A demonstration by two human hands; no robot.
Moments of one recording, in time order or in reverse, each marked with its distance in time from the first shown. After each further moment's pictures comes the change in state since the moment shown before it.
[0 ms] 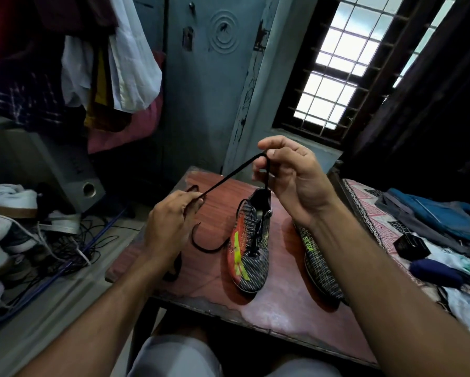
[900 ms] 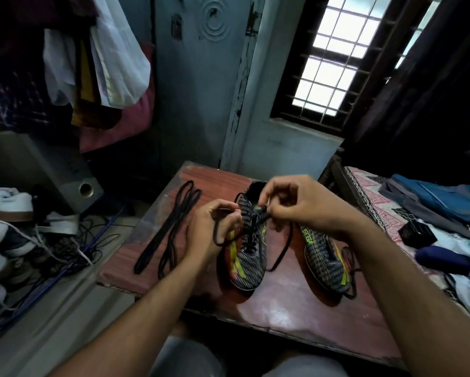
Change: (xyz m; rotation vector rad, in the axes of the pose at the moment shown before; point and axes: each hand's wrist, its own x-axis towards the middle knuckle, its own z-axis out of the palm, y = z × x) left_hand -0.018 0.043 0.066 -0.575 -0.243 -0.323; right_hand -0.030 0.008 -0.063 -0.773 -0.235 0.142
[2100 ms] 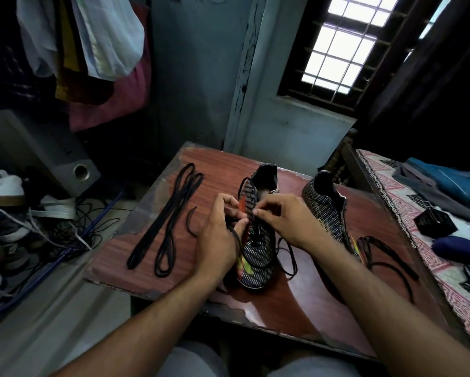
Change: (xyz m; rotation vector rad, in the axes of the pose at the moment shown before) left_hand -0.018 -0.031 0.023 0.143 0.085 -0.046; right_hand 0.036 0.108 0.051 -0.442 0.255 0.095
